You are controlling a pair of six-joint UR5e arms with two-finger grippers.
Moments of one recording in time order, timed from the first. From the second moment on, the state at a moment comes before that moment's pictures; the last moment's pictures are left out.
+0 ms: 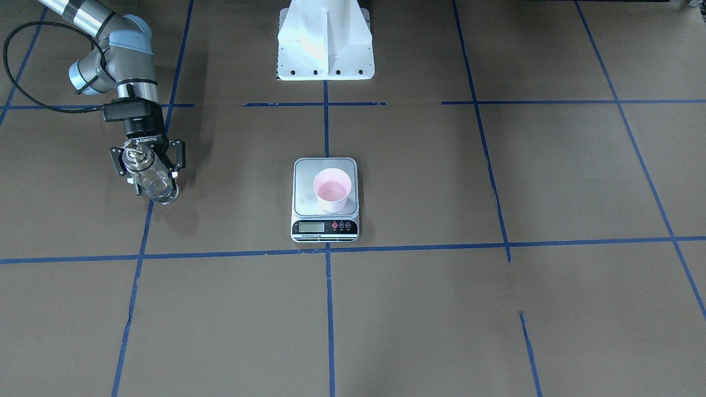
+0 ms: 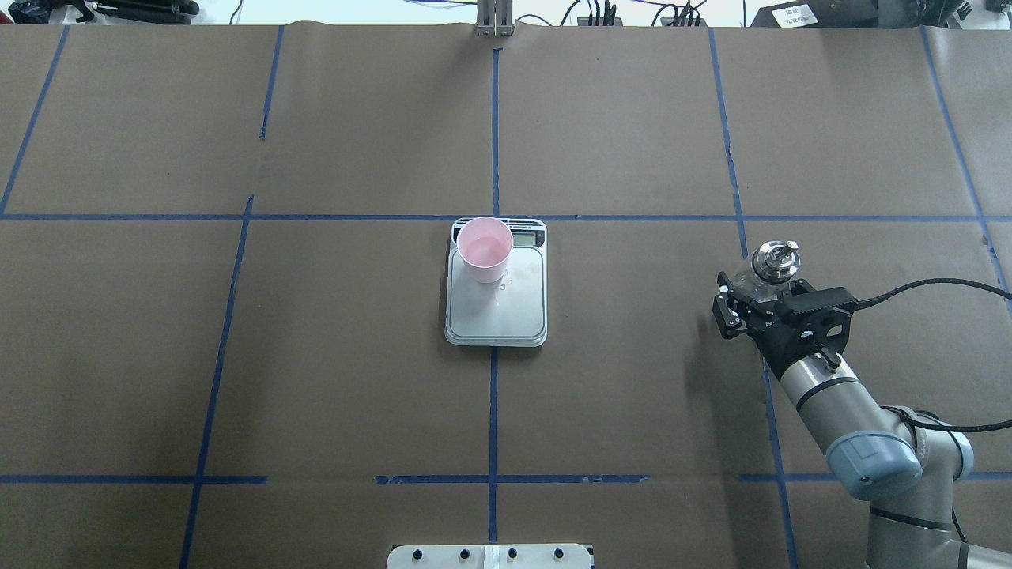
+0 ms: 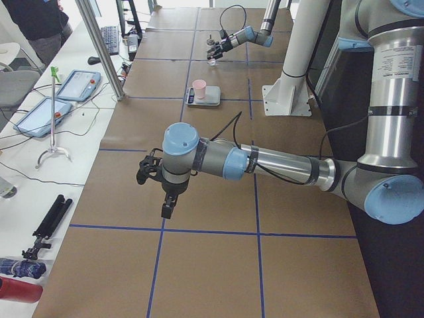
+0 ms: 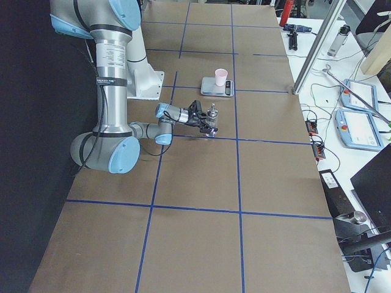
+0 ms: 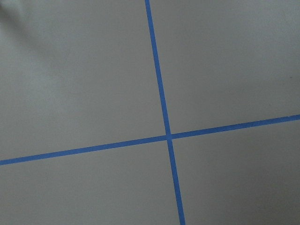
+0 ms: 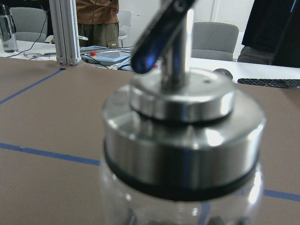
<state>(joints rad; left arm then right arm) -1.61 -1.55 -1.77 -1.64 -2.28 0.02 0.27 -1.59 1.63 -0.42 0.72 1.01</state>
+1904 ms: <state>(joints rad) -1.61 -1.55 -1.78 -1.64 -2.29 0.01 0.26 -1.55 1.57 -0.39 0.68 1.06</state>
